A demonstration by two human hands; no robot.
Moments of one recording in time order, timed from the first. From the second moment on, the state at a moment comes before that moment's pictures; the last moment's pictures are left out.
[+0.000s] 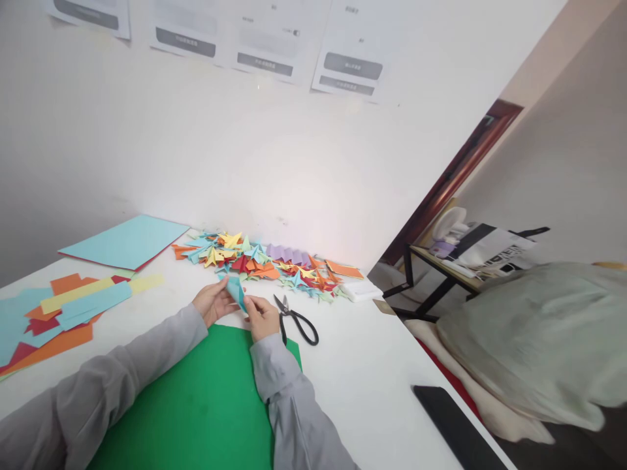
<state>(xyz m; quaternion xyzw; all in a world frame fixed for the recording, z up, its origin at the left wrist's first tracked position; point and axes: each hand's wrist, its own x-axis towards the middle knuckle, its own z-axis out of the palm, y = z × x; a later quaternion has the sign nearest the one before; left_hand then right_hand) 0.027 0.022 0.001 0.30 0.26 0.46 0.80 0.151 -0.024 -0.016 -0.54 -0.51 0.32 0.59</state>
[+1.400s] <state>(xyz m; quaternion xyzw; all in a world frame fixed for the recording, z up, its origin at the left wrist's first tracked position) -0.002 0.031 0.007 0.45 0.25 0.30 0.80 0.161 -0.020 -0.014 -0.44 -0.38 0.54 0.60</state>
